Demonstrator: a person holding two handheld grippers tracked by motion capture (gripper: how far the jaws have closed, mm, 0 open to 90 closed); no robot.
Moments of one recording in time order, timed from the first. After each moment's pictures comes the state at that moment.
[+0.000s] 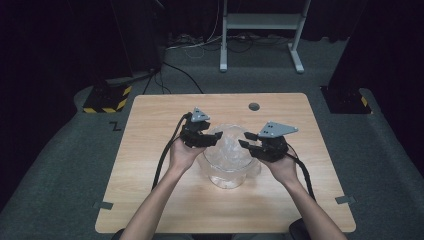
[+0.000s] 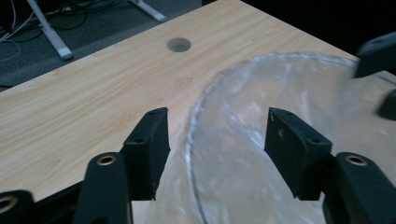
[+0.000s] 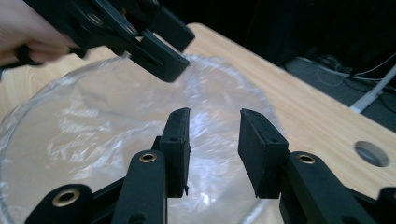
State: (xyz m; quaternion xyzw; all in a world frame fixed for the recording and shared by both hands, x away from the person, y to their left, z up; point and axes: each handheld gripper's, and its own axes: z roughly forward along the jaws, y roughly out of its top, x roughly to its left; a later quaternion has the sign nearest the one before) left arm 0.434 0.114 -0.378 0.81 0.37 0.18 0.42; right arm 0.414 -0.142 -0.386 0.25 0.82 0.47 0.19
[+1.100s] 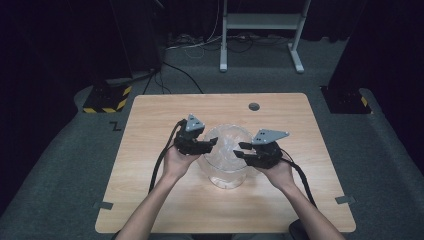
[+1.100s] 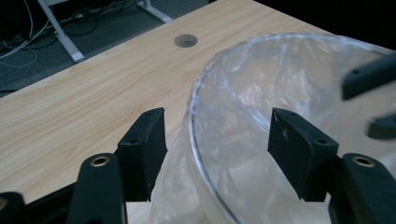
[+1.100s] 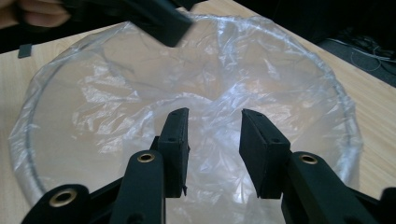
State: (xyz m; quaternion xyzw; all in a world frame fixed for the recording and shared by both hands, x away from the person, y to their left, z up) left arm 0.428 0.120 -0.387 0.80 0.38 0.20 0.41; right arm 0.408 -0.135 -0.403 0.23 0.85 0.46 0.14
